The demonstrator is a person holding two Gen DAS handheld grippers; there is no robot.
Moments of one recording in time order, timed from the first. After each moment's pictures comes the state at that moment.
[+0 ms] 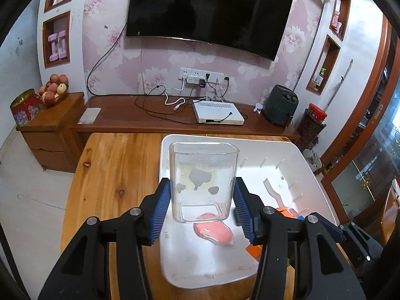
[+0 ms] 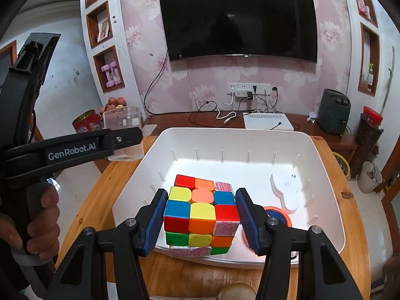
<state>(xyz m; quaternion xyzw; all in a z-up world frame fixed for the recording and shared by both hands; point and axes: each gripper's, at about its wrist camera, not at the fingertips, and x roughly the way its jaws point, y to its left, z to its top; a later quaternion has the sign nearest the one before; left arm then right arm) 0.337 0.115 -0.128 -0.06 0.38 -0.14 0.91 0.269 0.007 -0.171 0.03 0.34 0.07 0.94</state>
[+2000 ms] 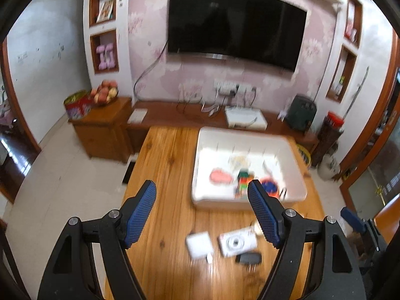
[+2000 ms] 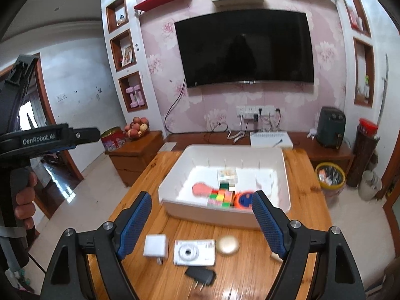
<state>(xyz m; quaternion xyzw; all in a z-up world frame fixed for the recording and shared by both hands) 0.167 0.122 -0.023 -0.04 0.38 -0.01 0.92 0.096 -0.042 -0.086 0.06 0.30 0.12 0.94</state>
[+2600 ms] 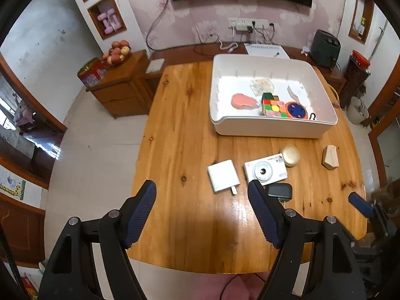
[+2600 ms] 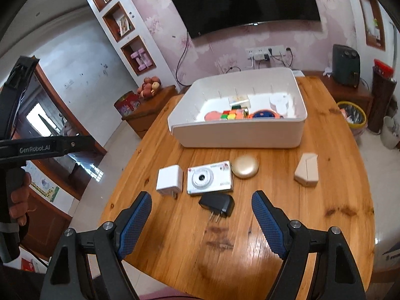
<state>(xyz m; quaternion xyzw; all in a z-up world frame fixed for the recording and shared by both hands) 0.148 0.089 -0.078 0.05 0.53 0.04 0.85 0.066 -0.059 -0.159 0.12 0.43 0.18 0.88</state>
